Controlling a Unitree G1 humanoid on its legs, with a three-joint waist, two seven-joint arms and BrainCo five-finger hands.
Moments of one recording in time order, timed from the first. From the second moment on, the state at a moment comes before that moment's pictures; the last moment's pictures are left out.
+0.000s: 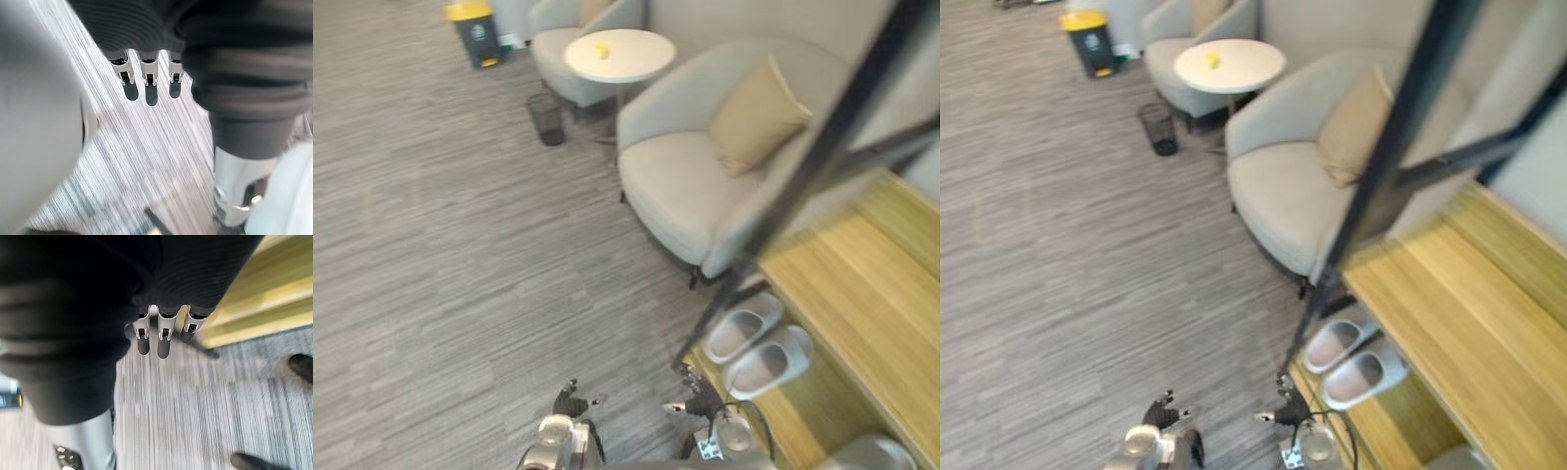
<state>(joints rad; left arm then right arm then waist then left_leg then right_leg) 0.01 0.04 -0.08 0.95 0.00 -0.04 0.16 0.09 -0.06 0.20 0.62 -0.16 -0.03 -0.02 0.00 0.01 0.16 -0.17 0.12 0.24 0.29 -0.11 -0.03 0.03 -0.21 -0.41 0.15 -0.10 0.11</state>
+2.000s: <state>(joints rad) 0.05 -0.01 0.07 0.76 0.00 -0.07 0.15 0.00 -0.03 0.12 0.85 -0.15 -0.01 -0.10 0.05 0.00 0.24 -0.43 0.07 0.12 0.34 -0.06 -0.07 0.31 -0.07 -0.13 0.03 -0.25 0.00</state>
